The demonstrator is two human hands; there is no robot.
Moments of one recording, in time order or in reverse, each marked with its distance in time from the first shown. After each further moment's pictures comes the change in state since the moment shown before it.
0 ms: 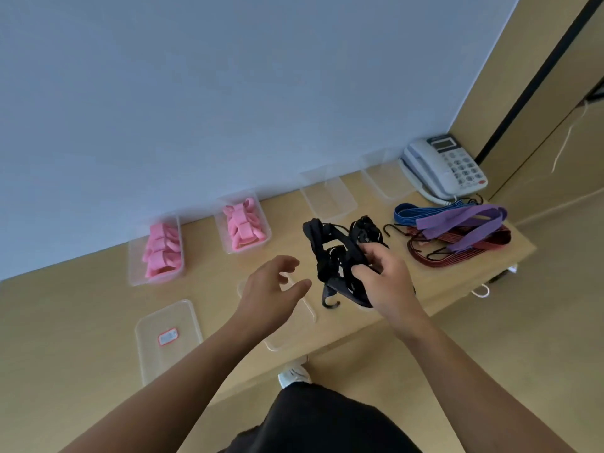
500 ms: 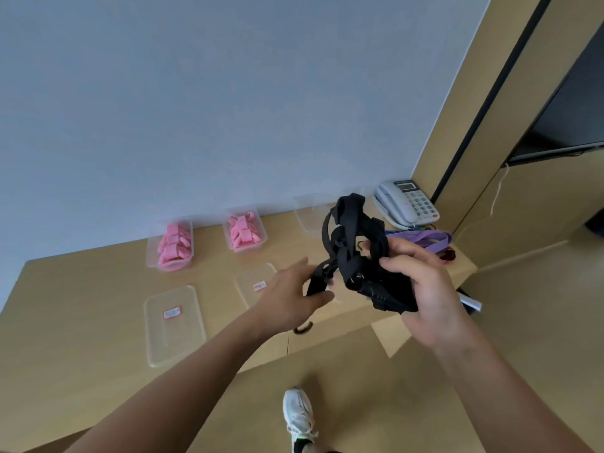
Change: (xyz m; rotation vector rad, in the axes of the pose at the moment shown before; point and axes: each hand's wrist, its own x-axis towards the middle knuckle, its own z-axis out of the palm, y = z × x) left_hand -0.107 0.056 0.004 0.024 -0.133 0.330; right_hand -0.147 -0.089 -0.077 0.438 -0.176 -0.145
